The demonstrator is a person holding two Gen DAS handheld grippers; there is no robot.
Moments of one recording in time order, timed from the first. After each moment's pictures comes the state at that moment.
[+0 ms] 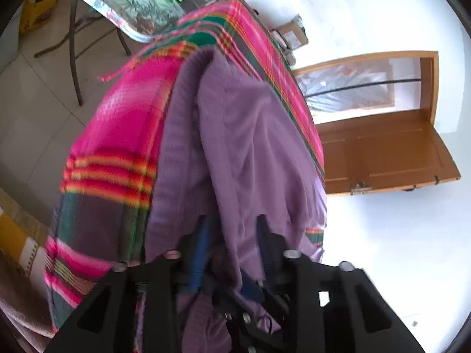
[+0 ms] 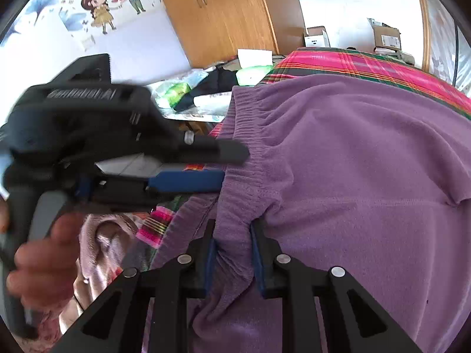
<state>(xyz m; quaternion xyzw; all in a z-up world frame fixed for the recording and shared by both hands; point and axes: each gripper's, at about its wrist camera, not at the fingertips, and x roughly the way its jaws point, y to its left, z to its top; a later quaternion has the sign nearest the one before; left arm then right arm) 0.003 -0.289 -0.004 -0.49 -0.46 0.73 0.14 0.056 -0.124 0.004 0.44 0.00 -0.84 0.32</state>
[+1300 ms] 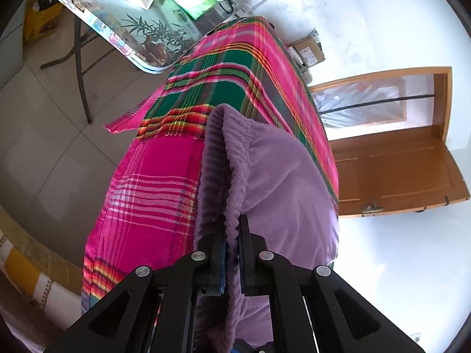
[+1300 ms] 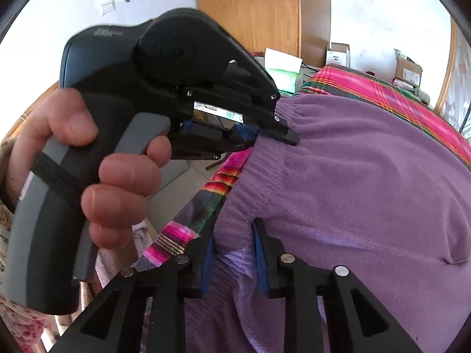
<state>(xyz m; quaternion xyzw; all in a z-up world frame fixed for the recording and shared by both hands) -0.039 -0.325 -0.016 -0.49 -0.45 0.74 0.10 0.055 -0.189 0.001 0.43 0.12 -0.84 0.31</state>
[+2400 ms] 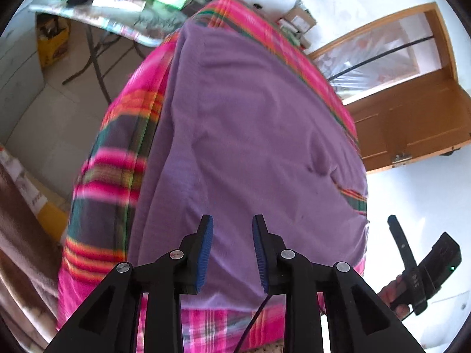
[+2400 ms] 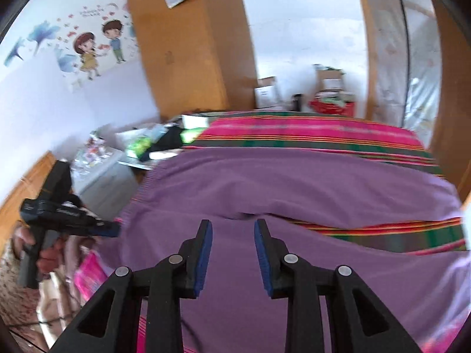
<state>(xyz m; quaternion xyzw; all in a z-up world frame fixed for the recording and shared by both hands) 0.091 -0.234 0.023 -0.53 -0.34 0.77 0.08 0.083 0.091 0.112 0.35 0.01 -0.91 0.23</state>
